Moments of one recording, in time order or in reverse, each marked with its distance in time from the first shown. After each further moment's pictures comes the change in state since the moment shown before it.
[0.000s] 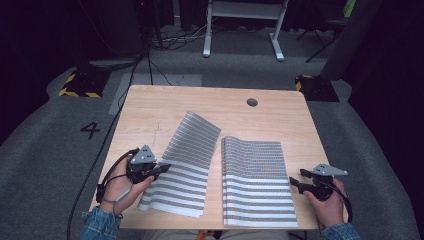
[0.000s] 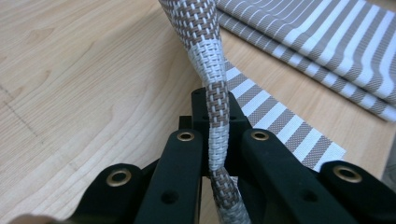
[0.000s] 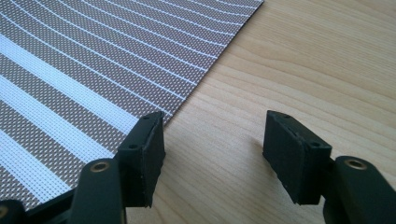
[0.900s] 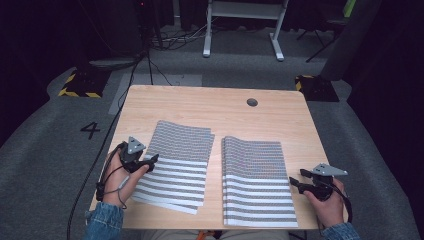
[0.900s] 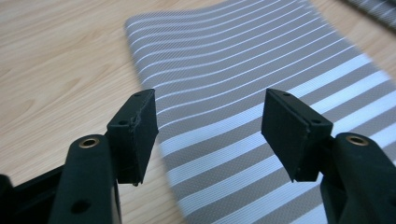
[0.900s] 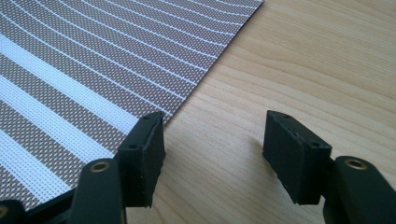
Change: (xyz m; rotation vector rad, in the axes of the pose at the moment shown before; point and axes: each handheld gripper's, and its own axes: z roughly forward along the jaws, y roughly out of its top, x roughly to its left) left arm 0.034 -0.013 0.015 -0.003 0.330 -0.158; right arm 0.000 0.000 0.000 0.000 0.000 0.000
